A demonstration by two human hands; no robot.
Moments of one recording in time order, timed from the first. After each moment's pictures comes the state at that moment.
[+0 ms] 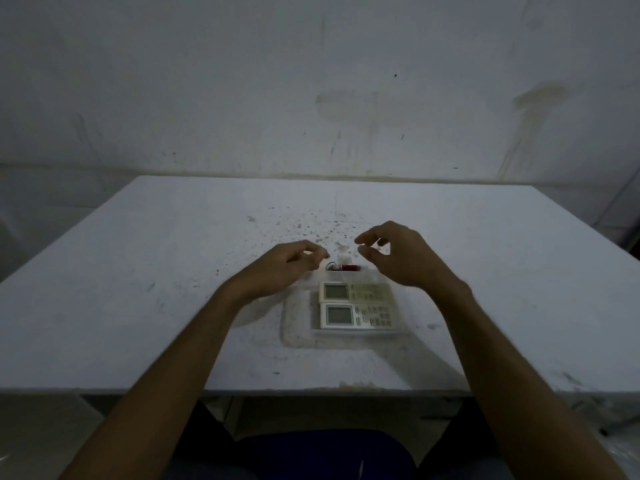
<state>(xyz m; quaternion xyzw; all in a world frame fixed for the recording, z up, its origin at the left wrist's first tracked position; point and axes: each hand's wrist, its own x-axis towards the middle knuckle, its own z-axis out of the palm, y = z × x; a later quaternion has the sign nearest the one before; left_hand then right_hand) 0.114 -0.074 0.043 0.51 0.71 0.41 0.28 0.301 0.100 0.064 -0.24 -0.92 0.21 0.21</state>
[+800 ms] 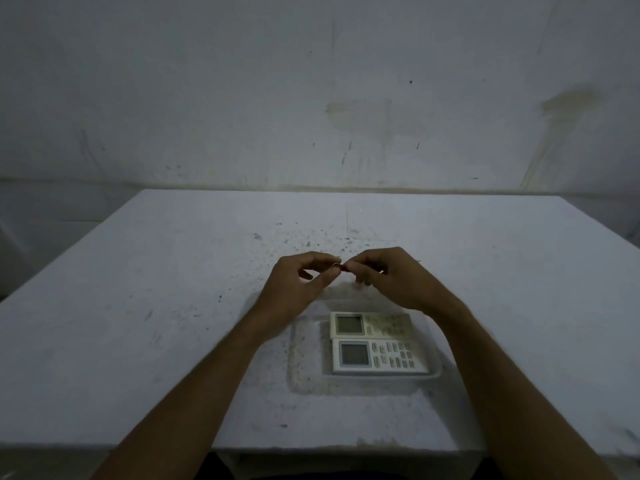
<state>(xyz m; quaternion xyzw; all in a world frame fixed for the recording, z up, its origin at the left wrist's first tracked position) 0.111 -0.044 0.022 0.45 0.68 0.55 0.16 0.257 0.114 0.045 -0.17 -0.90 0.35 0.18</state>
